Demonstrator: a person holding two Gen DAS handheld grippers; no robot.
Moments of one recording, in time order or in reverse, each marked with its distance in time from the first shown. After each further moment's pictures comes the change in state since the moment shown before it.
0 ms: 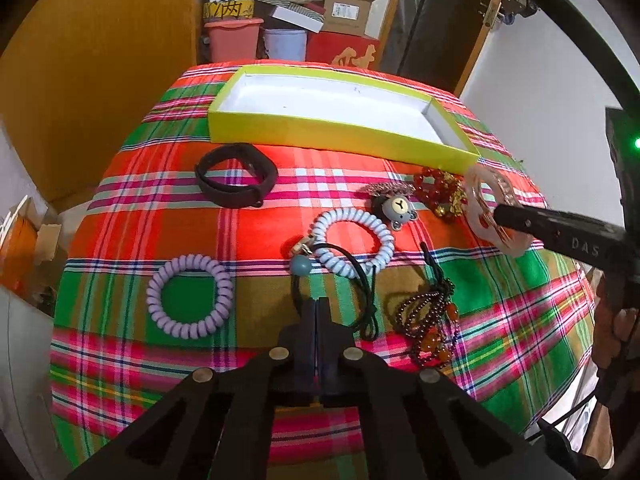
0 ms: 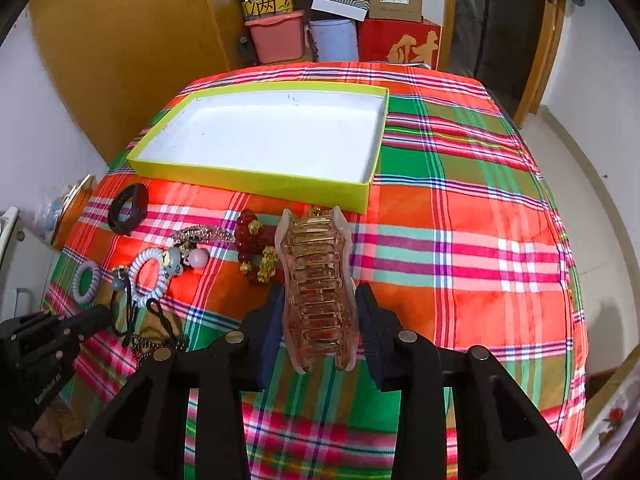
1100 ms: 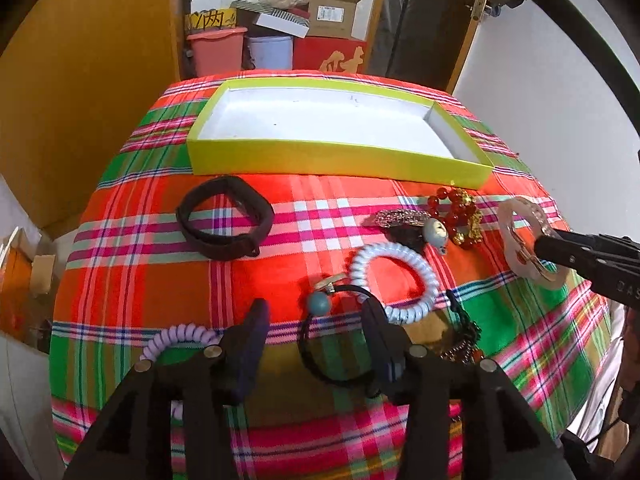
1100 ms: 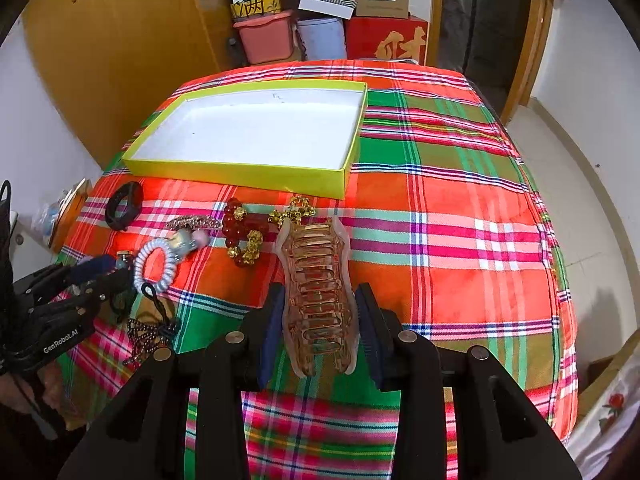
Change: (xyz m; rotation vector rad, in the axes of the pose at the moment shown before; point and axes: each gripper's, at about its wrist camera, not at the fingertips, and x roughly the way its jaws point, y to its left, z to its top) left arm 0.031 0.000 0.032 0.079 -0.022 -0.004; right arm -0.011 -0.010 -0.008 0.026 0.007 -0.019
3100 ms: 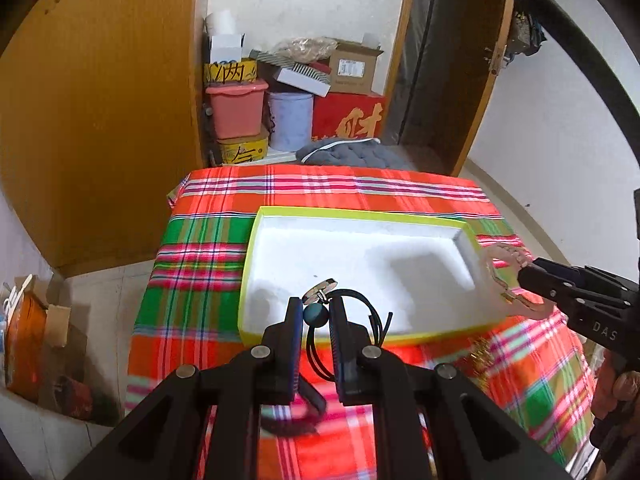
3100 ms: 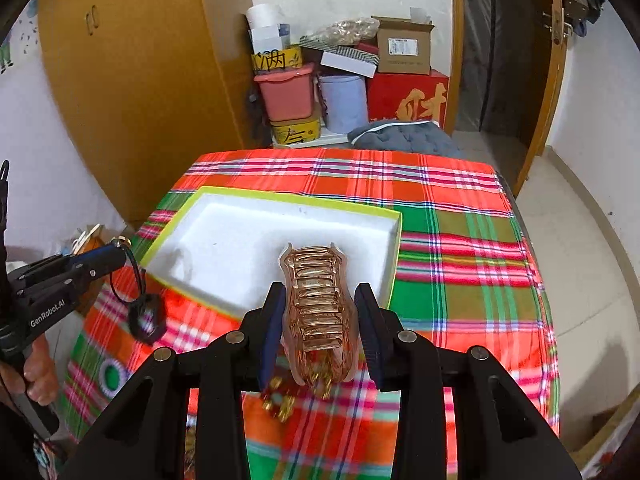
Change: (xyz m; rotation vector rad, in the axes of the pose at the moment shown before) left arm -0.017 0.038 0.118 -0.045 -0.144 0.032; right arm 0.004 0.018 0.106 -0.038 -0.165 0.038
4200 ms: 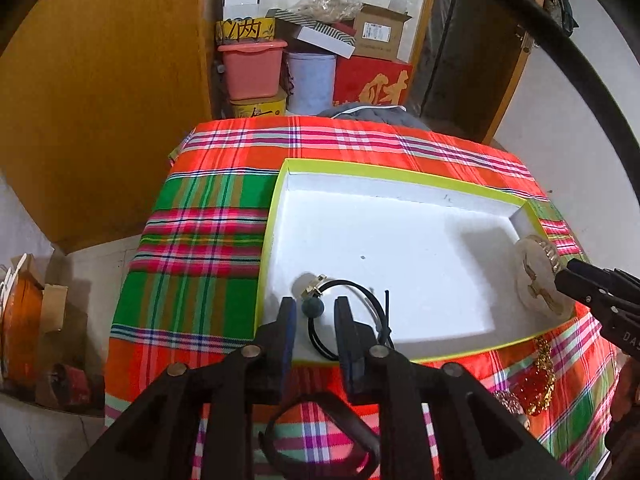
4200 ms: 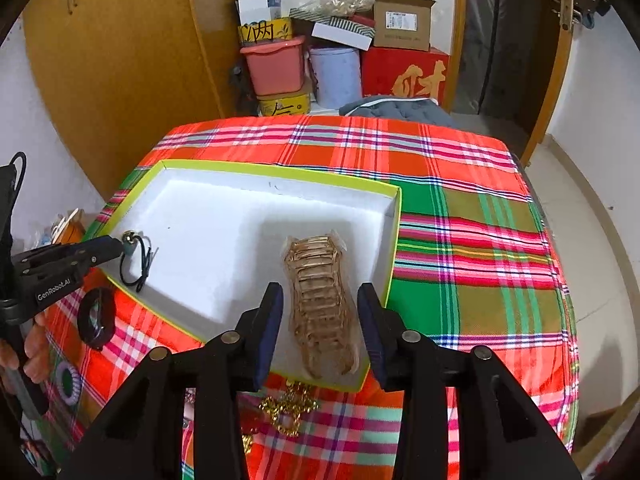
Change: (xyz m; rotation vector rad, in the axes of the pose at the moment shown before) left arm 0.061 0.026 -0.011 -0.030 0.107 0.044; right arm 0.045 -0.013 -0.008 -0.010 0.060 -0.020
